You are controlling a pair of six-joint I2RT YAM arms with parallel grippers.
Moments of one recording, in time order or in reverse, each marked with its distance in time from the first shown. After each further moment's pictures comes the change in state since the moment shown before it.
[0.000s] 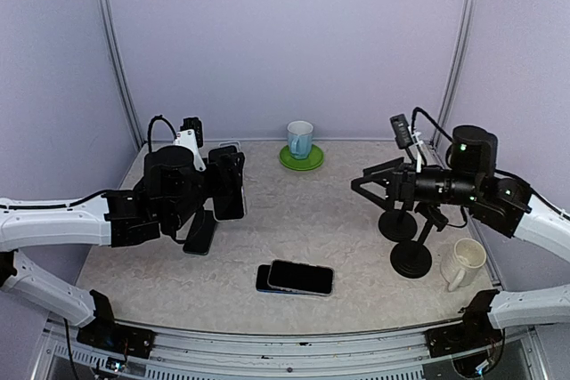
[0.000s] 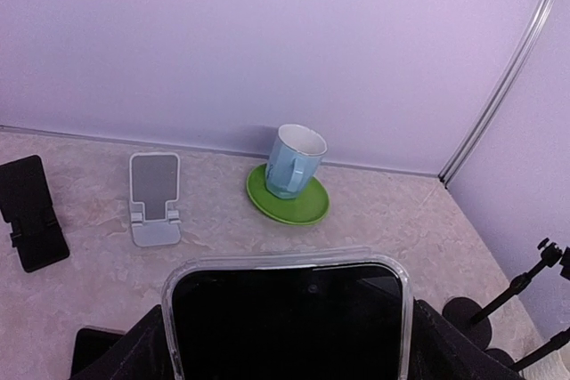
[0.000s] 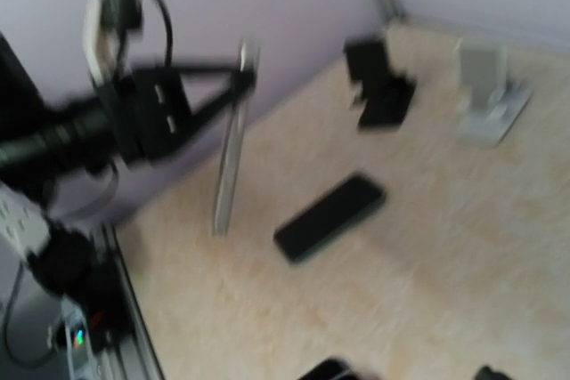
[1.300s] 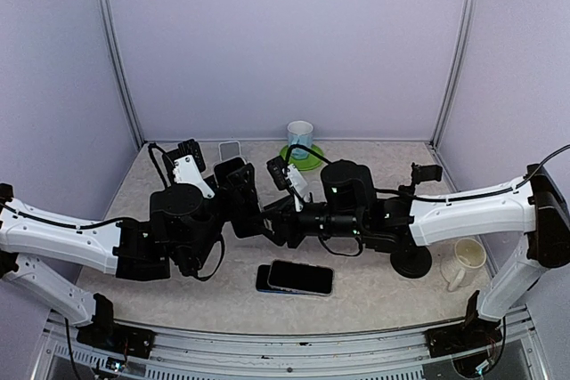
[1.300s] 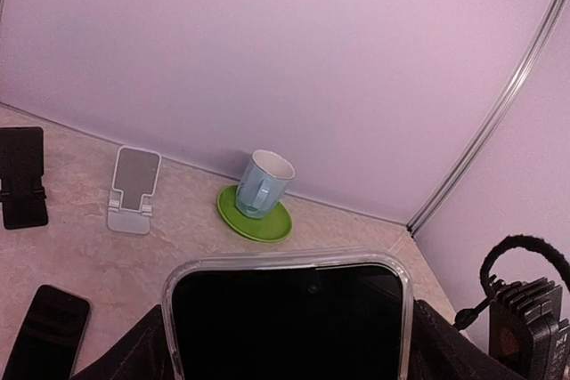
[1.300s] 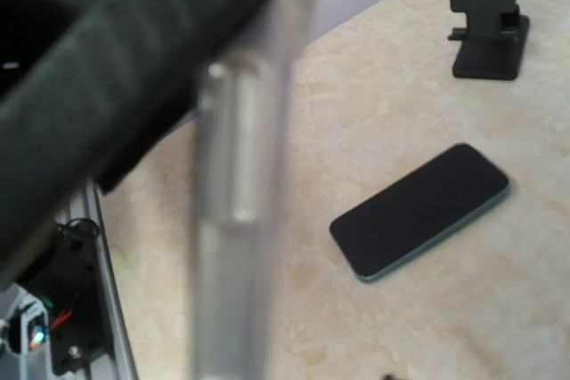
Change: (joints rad) left arm -0.291 0.049 -0.054 0.255 -0.378 -0.070; right arm 0.454 0.676 0.200 0.392 0.362 0.006
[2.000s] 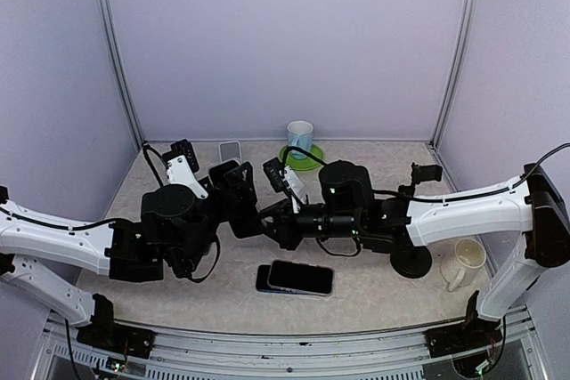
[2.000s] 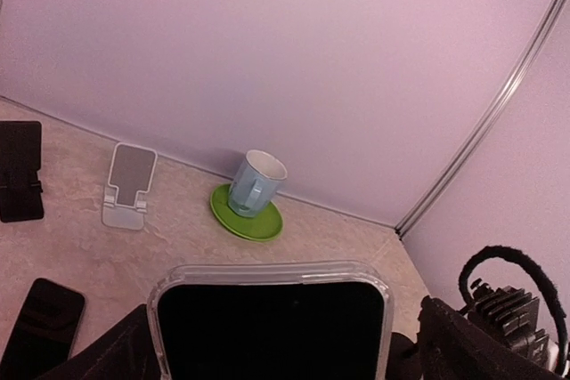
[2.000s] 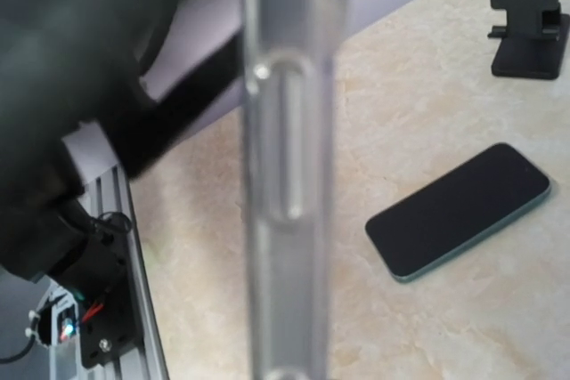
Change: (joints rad) left arm -0.013 -0.035 -0.013 -0.015 -0.008 -0.009; right arm 0.000 0.019 0.006 0.033 -0.069 0.016
